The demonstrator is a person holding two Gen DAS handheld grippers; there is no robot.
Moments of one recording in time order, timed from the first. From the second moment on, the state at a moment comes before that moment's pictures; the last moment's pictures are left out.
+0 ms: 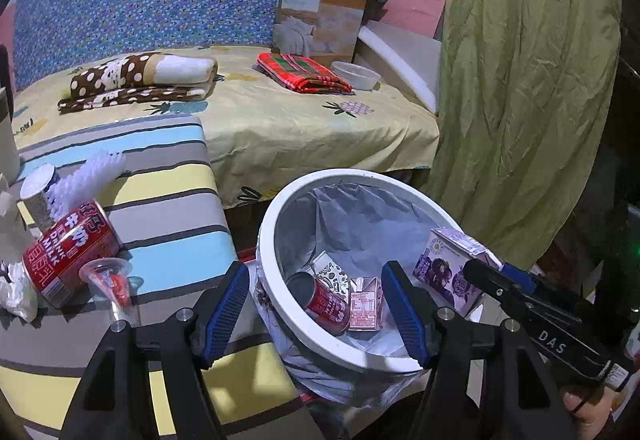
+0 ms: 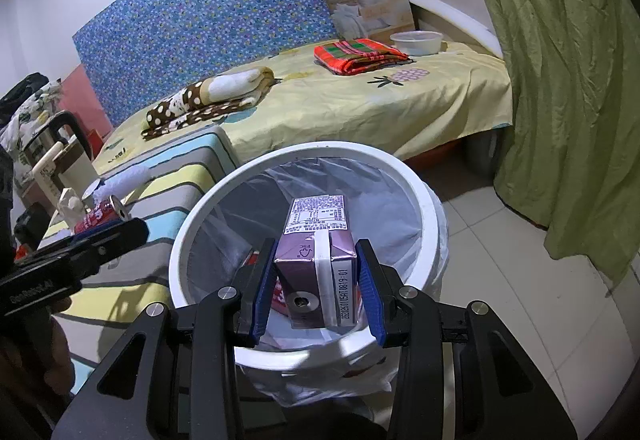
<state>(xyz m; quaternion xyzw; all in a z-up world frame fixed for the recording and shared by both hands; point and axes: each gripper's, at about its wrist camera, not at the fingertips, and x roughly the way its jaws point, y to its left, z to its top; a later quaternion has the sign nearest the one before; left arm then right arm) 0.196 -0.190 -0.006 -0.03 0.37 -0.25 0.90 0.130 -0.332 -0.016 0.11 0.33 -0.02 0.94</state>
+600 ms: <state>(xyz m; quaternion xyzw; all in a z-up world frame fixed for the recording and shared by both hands) 0.184 -0.165 -0.005 -0.04 0.37 -0.23 0.90 0.126 -0.329 -0.015 0.12 0.35 -0.03 0.93</state>
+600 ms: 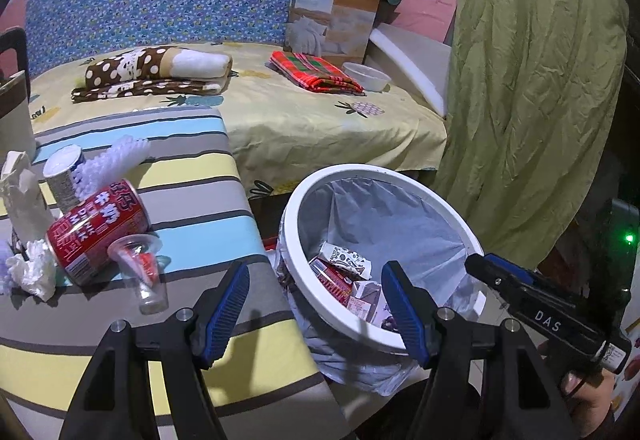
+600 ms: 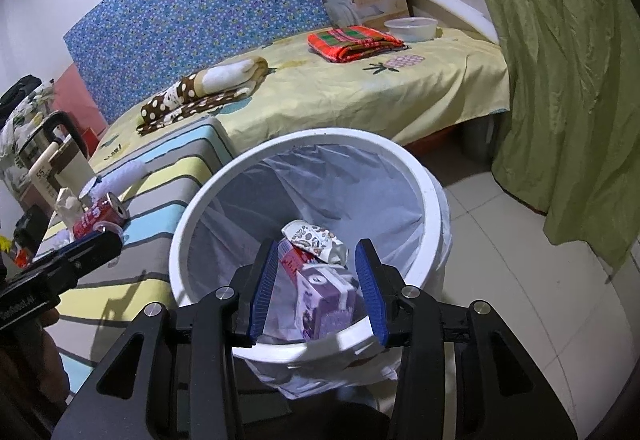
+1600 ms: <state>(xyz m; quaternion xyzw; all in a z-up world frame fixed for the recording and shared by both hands) 0.108 -0.049 0.013 -0.06 0.34 -0.14 0.93 0.102 -0.233 0.007 0.06 0.34 0.10 0.93</state>
